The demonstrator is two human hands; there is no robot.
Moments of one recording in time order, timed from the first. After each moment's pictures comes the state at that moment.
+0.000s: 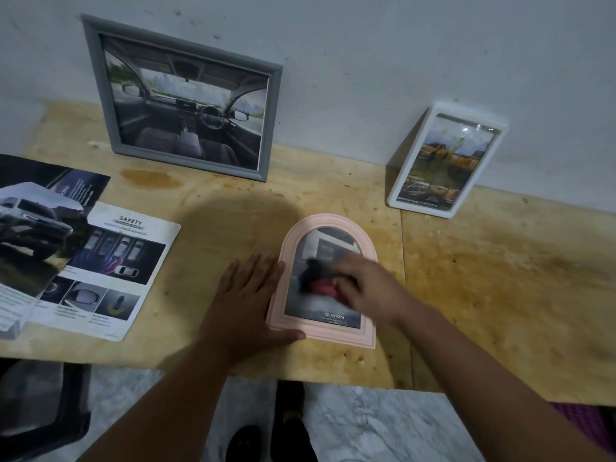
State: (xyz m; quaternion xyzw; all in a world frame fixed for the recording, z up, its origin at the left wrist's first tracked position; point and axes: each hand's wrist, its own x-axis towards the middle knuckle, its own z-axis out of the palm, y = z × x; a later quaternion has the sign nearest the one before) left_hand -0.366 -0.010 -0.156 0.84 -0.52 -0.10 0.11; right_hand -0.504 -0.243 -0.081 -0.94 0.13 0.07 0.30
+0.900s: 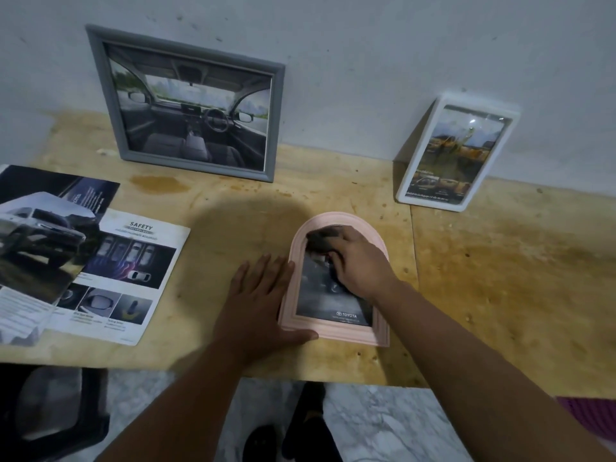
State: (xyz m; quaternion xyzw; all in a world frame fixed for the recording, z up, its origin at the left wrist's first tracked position) left_hand -0.366 -0.011 -0.157 0.84 -0.53 -0.09 0.11; right_hand -0.459 -0.238 -0.114 -0.96 0.20 0.03 0.20
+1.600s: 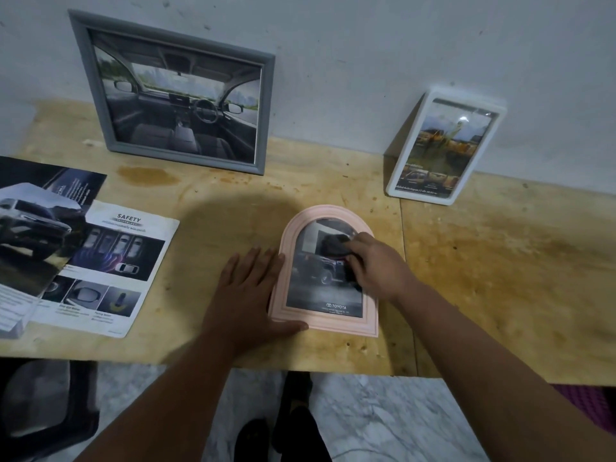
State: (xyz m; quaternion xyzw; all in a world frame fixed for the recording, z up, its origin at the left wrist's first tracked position) left_hand -0.368 -0.011 -0.155 0.84 -0.52 -0.09 0.10; right_hand -0.507 -0.258 -0.096 -0.96 0.20 0.04 0.20
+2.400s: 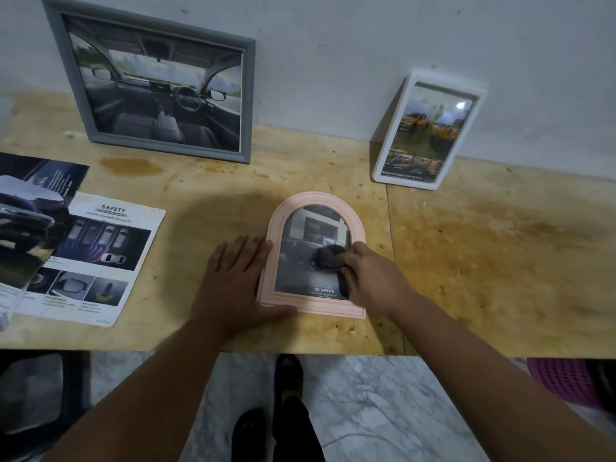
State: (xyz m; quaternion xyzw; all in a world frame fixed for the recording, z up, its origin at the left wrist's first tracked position) left_hand -0.370 -0.012 -0.154 0.85 -0.52 -0.09 0.09; right_hand -0.546 -0.229 -0.088 -0.95 0.24 0.10 0.16
